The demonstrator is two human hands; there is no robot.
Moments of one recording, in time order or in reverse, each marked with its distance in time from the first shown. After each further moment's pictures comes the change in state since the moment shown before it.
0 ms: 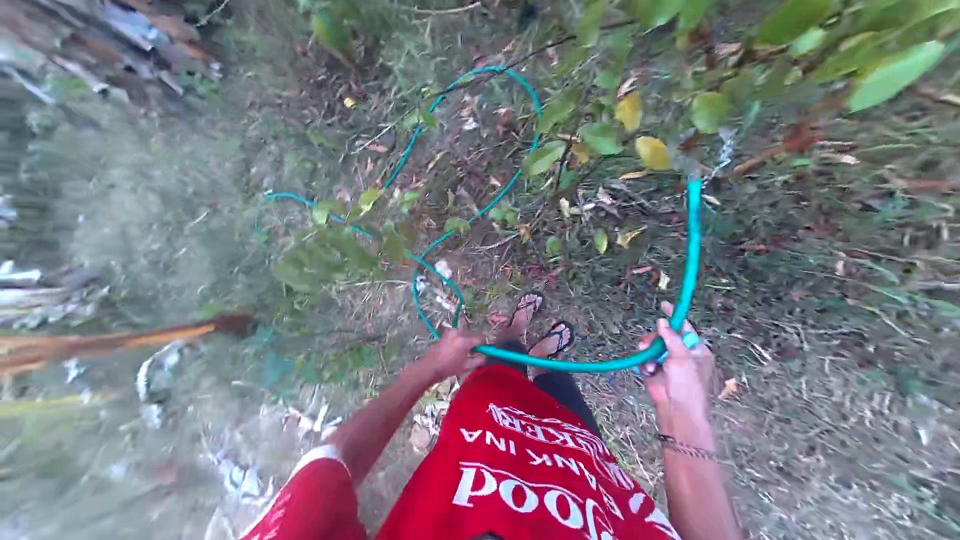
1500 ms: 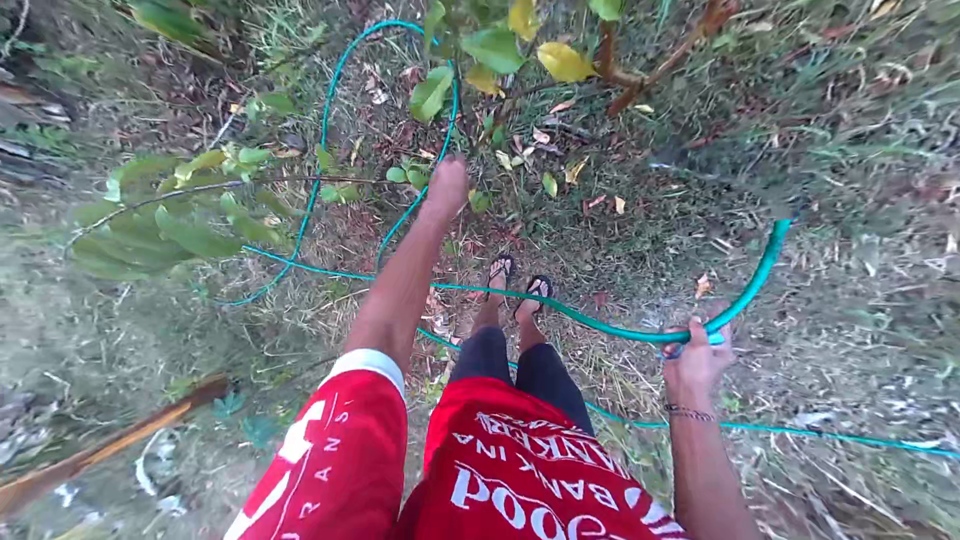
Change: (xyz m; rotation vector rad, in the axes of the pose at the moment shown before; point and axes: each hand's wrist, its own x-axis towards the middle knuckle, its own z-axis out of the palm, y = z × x) left_hand 0.339 -0.029 -0.033 0.357 -0.024 -0.346; right_hand 0.033 0.121 -0.158 0.061 0.607 -0.049
